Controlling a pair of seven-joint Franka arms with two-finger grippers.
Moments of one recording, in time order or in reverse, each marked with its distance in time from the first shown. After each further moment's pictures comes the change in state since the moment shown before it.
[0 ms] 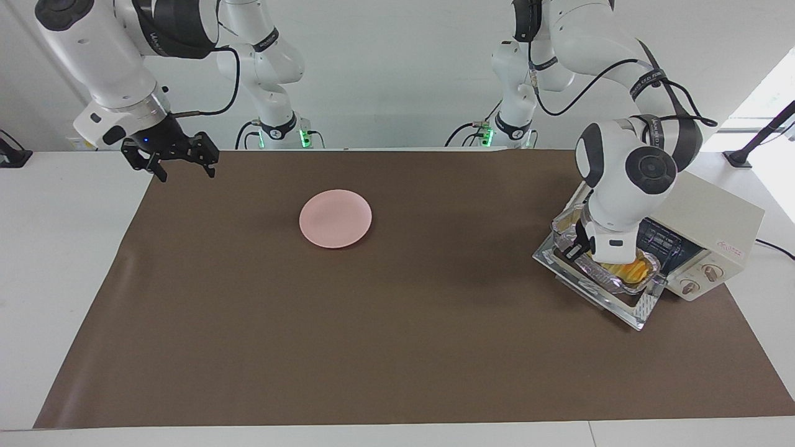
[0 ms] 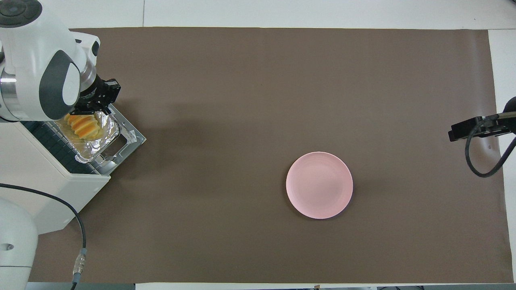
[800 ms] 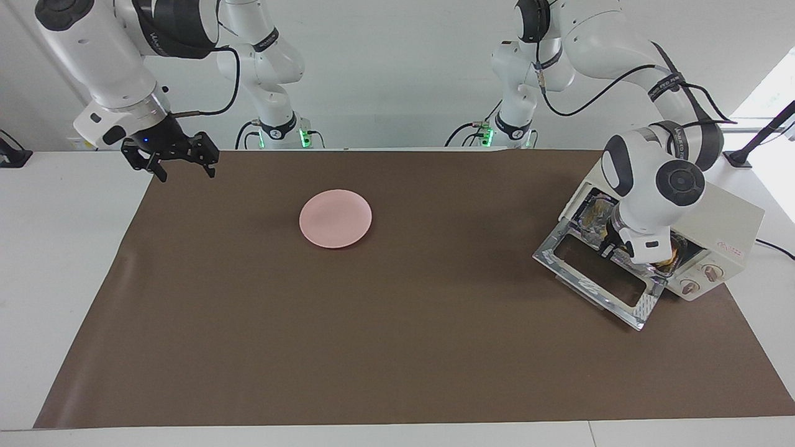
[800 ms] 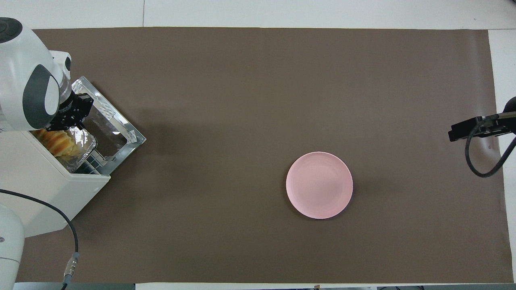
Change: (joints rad) left arm -0.006 -0.018 0.081 -0.132 0.082 0.033 -0.072; right arm 0.000 0.000 0.000 0.000 0.000 0.000 0.000
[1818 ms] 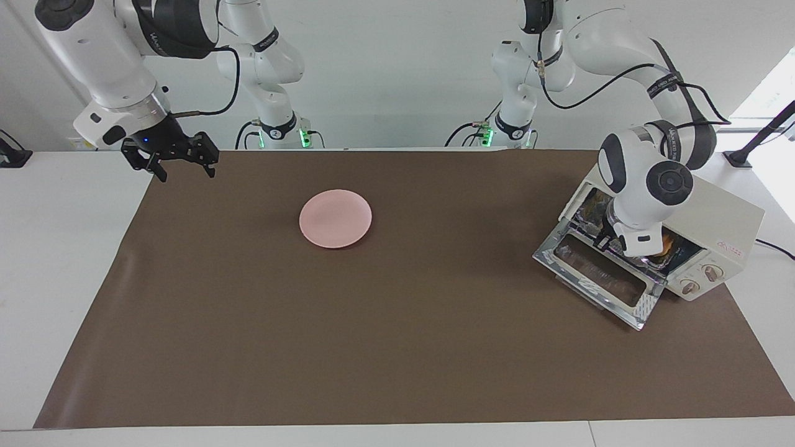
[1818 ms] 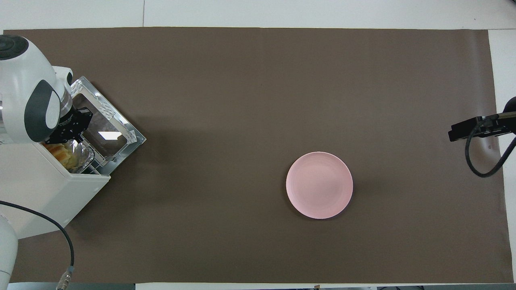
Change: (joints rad) left arm -0.012 -0.056 0.000 -0.102 0.044 0.012 -0.009; right arm 0.000 0.000 0.000 0.000 0.000 0.000 0.000
